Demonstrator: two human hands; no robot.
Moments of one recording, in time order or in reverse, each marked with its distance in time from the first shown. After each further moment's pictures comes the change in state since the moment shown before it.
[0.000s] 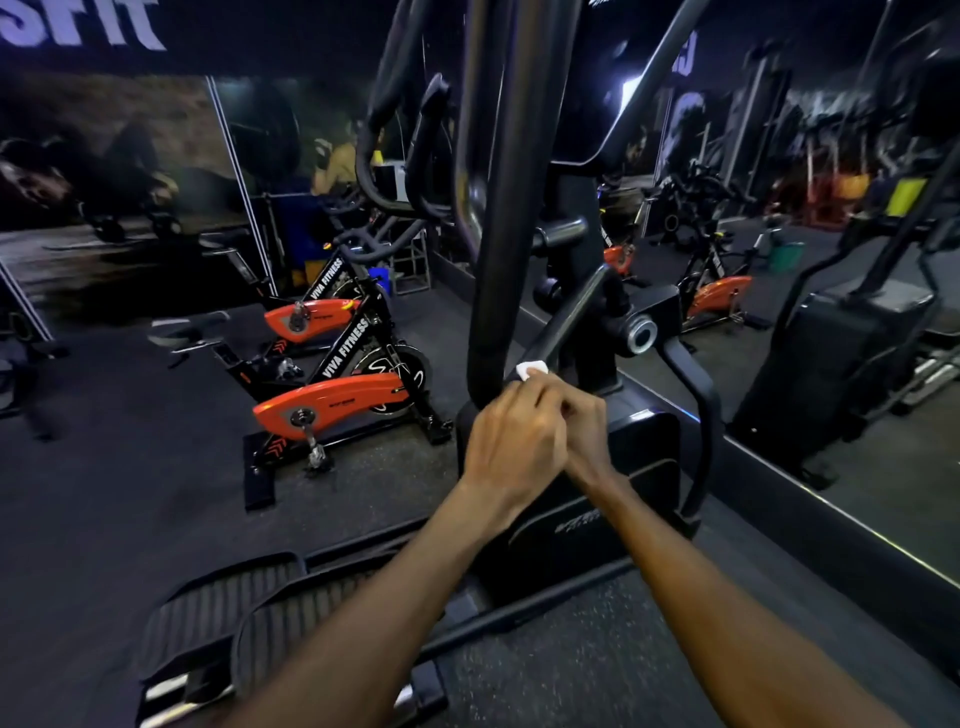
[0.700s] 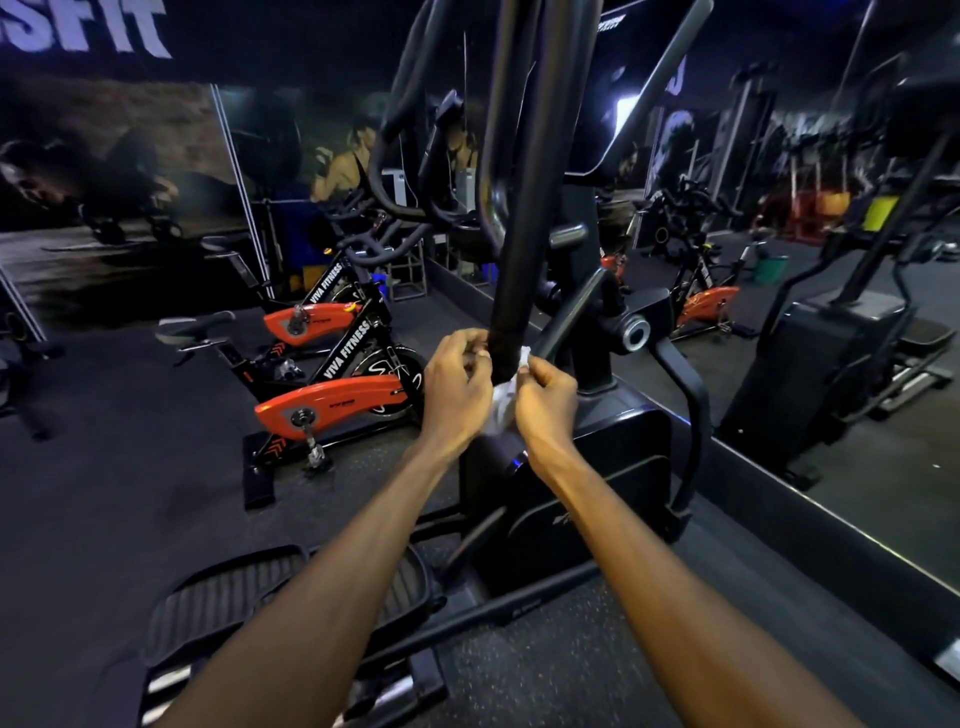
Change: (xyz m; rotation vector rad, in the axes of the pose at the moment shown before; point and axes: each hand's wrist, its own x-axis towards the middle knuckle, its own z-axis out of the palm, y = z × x) left_hand -0.001 -0.055 -0.042 -0.635 0.093 -0.577; right_hand -0.004 -0.095 0.048 0.278 0.293 0.485
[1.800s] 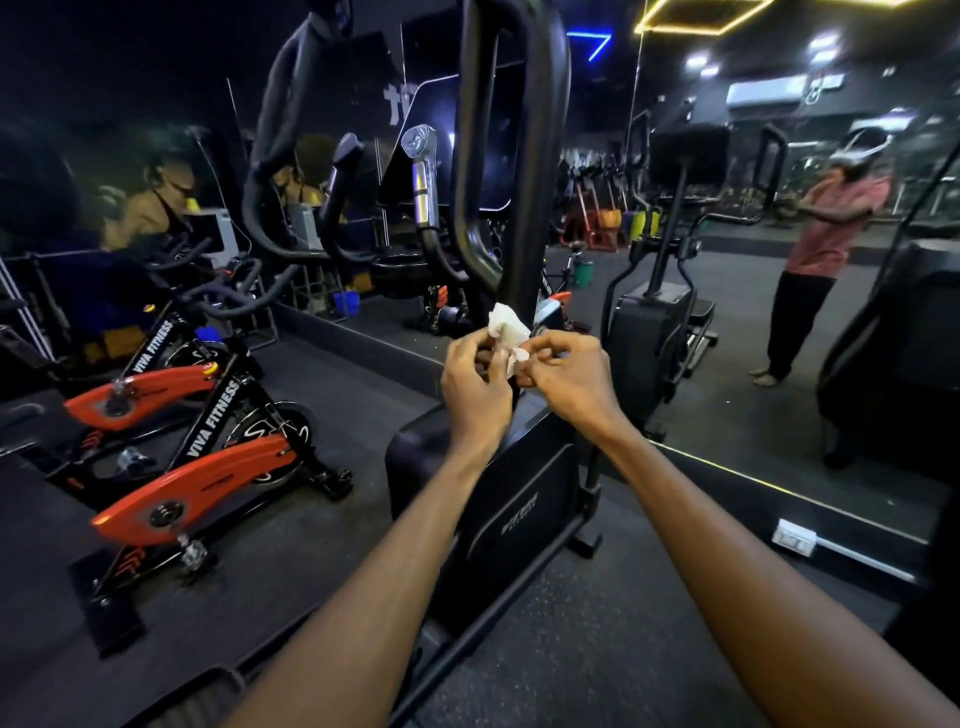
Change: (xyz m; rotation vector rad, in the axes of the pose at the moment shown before) left_hand 0.027 0.015 -0.023 -0.358 -0.173 0.029; right_hand -0.024 -0.091 0.002 -0.440 0.147 -0.154
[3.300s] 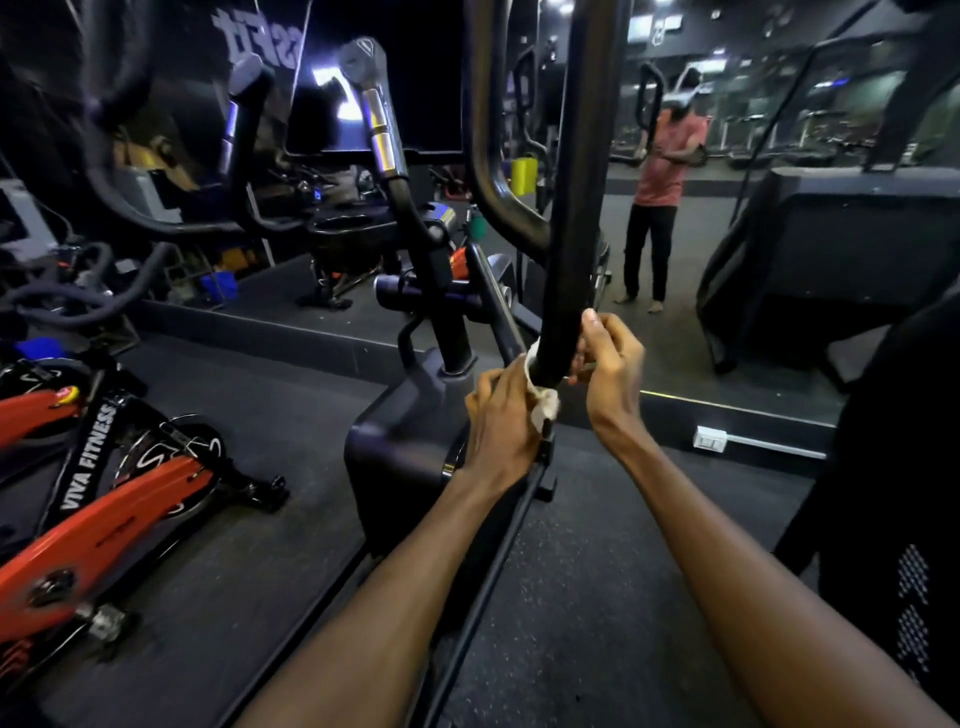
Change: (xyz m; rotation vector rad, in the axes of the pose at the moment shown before) left_hand 0.013 -0.120 -0.020 0.291 -0.619 0.343; right_hand -0.009 0.037 0.073 0.242 0.482 -0.002
